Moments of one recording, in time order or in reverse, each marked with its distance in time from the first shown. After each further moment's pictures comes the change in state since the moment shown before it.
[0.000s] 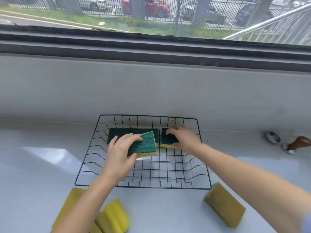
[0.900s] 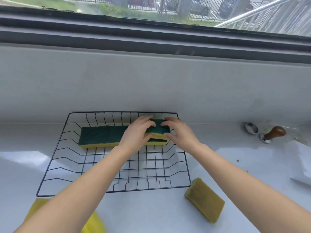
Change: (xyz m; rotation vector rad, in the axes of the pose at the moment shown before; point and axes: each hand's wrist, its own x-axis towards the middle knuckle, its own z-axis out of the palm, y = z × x) left_hand 0.095 0.034 0.098 0.160 -0.198 0.243; right_hand -0.032 0.033 -0.018 0.261 0.209 0.032
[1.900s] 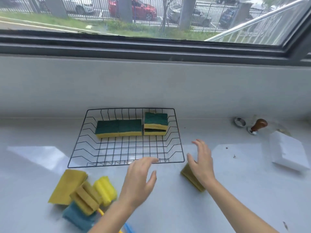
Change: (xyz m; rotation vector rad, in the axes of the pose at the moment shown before) left_hand -0.193 0.099 -0.009 -0.191 0.159 -0.062; right_hand -0.168 0.011 0.029 0.165 0.360 0.361
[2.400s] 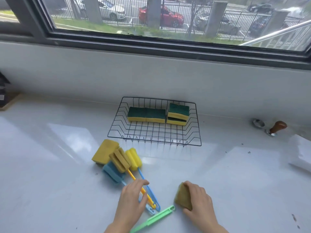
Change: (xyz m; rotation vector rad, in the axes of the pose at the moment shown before) left_hand -0.171 -0.017 -0.017 0.021 0.035 -0.291; right_hand -0.188 -0.005 0.021 -0.335 -0.497 -0.138
